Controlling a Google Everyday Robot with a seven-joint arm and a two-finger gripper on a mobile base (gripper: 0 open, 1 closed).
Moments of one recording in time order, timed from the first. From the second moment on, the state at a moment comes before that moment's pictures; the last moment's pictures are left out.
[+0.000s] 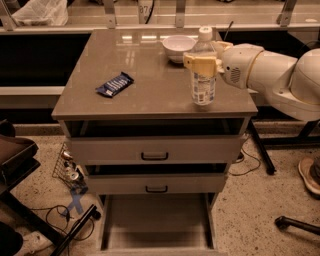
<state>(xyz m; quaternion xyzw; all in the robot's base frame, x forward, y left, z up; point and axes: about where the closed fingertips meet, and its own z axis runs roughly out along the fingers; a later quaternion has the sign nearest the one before) 0.634 -0.101 0.976 -0.31 0.66 0.25 0.64</state>
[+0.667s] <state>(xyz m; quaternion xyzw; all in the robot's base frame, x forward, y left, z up) 0.662 -0.092 0.977 -0.28 0.65 0.29 0.64</state>
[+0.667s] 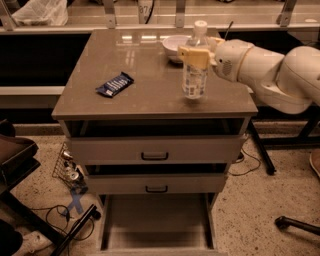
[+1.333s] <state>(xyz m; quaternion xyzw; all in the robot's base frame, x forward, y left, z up) 0.718 -0.065 0.990 -0.28 0.65 0.32 0.63</state>
